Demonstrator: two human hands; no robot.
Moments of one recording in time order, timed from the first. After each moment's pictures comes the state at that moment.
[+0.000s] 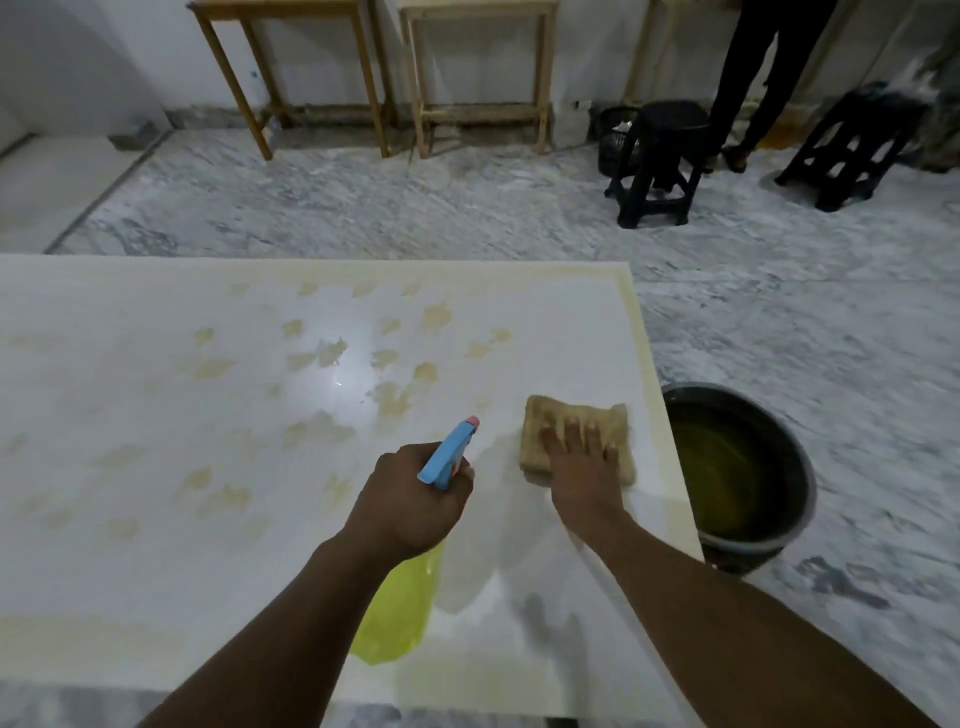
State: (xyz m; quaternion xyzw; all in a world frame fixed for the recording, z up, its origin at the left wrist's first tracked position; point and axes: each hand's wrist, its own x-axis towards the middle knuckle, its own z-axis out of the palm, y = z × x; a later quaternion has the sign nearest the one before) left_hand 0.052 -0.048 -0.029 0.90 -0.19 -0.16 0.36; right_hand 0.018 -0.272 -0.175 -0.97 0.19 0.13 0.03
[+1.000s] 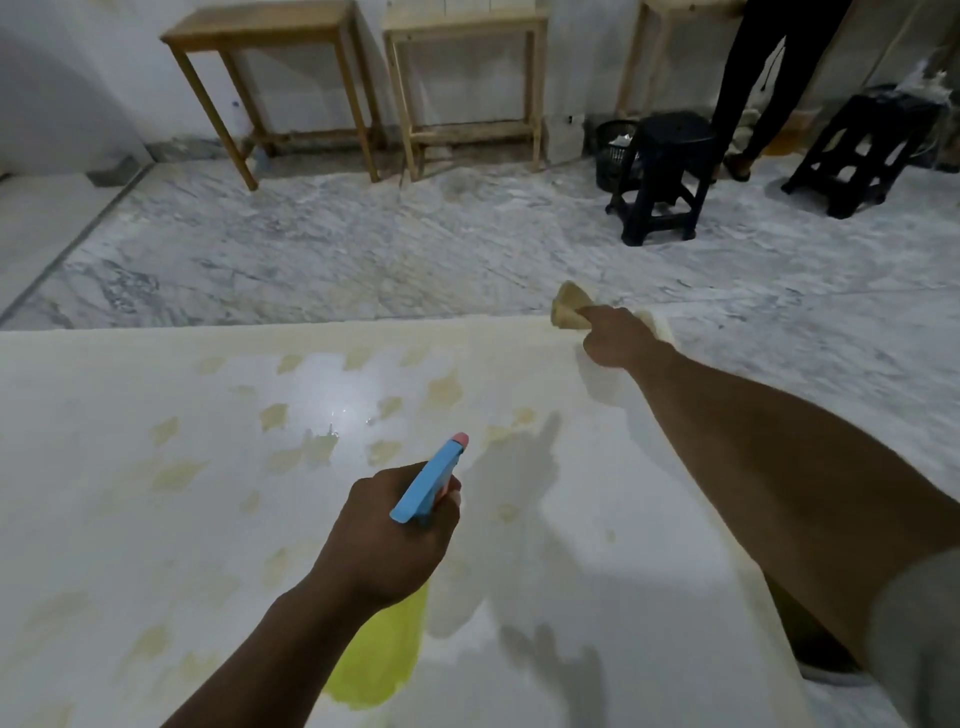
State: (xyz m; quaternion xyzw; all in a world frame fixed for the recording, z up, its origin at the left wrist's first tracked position) left_hand 0.187 -0.066 -0.020 0.90 -0.22 -0.15 0.36; right_hand 0.281 -0.429 -0.084 -0.94 0.24 0.09 0.23
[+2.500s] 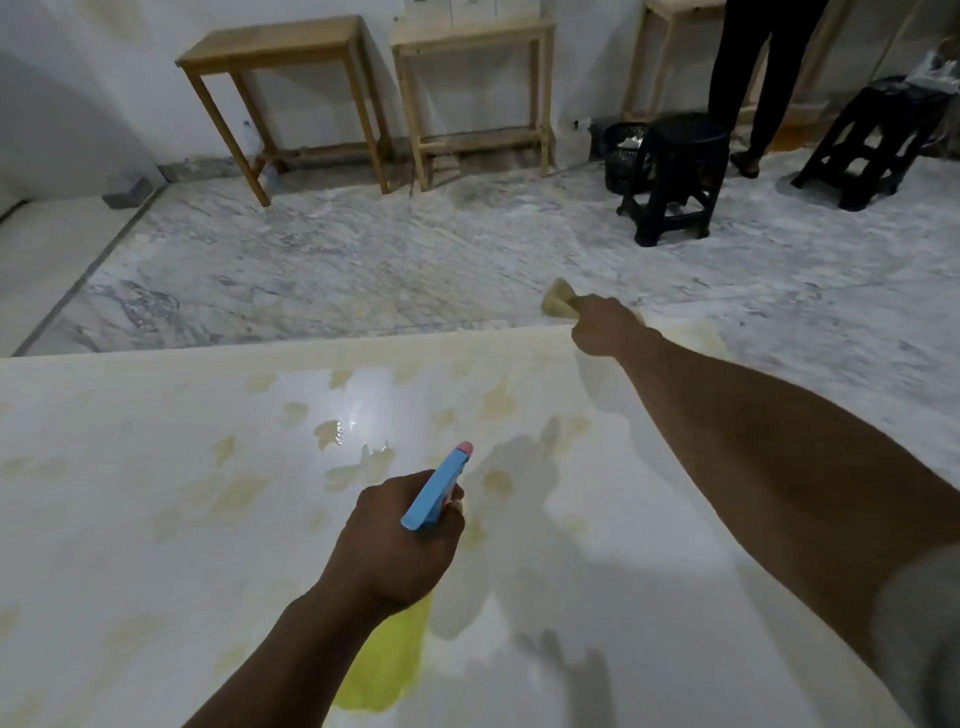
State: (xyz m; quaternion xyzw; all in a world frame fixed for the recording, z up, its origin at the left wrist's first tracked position) left_hand 0.221 0.001 -0.007 0.90 -0.21 -0.15 0.34; right_hand 0.328 -0.347 -0.053 -0.94 0.24 0.07 0.21
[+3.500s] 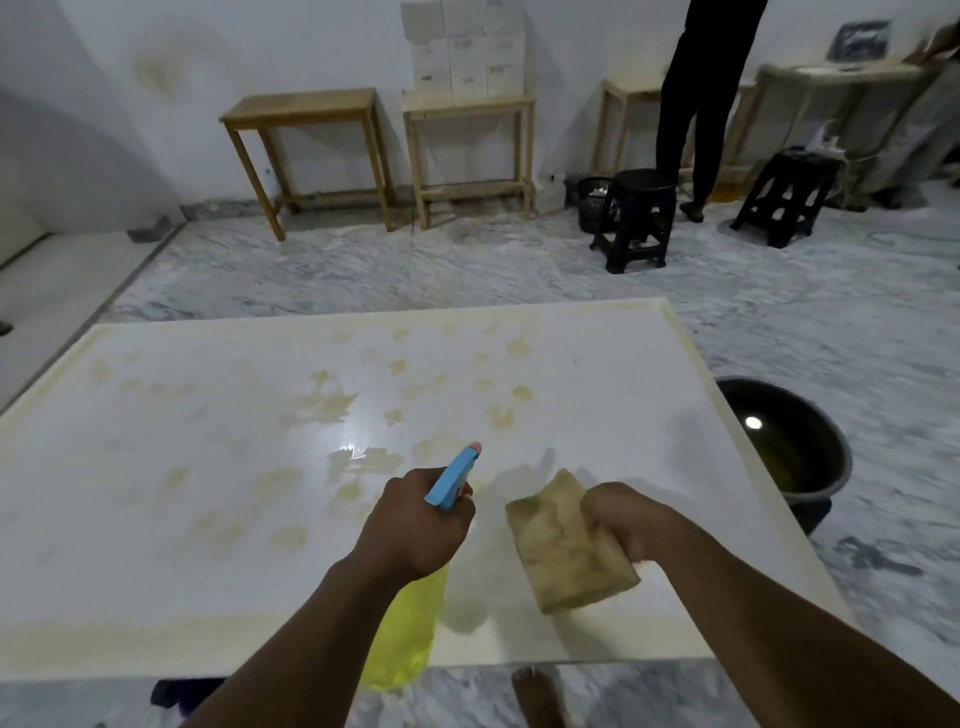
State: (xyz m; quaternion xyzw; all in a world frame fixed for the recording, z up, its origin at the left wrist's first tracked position) left_hand 0.042 0.193 0.033 0.89 -0.21 -0.19 0.37; right_hand -0.039 -0.060 -0.061 -0.63 0.40 0.19 0.64
